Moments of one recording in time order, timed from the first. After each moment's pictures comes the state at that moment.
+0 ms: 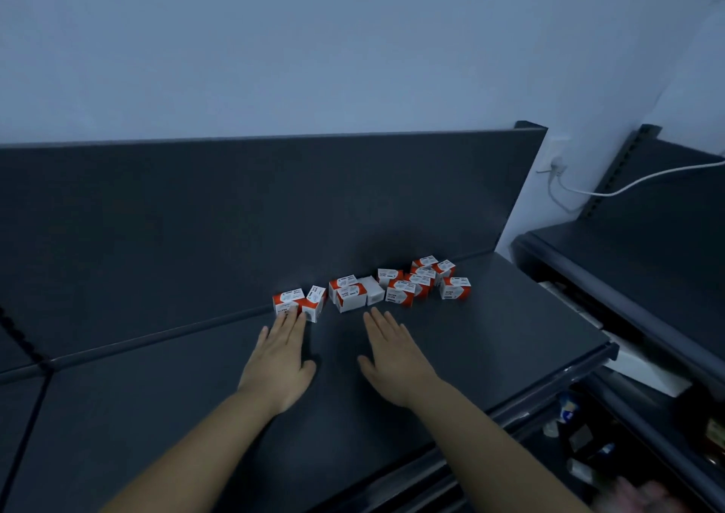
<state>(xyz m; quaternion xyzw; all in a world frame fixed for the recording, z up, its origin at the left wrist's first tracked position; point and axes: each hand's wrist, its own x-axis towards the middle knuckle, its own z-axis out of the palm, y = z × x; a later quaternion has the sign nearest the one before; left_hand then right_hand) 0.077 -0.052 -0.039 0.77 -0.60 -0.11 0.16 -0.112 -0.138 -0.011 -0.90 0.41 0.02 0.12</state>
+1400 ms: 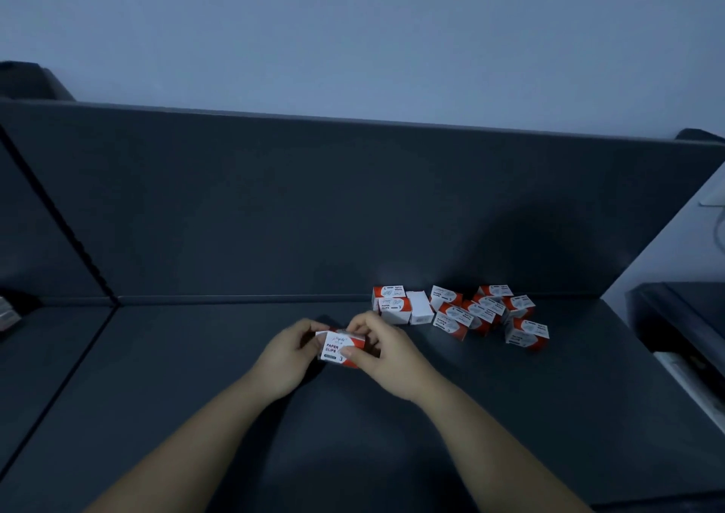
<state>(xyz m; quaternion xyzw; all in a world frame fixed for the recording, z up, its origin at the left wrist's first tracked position) 0.079 -0.063 -0.043 0.75 -0.37 -0.28 0.47 -0.066 -0.199 -0.027 -0.87 0.19 -0.12 0.44</state>
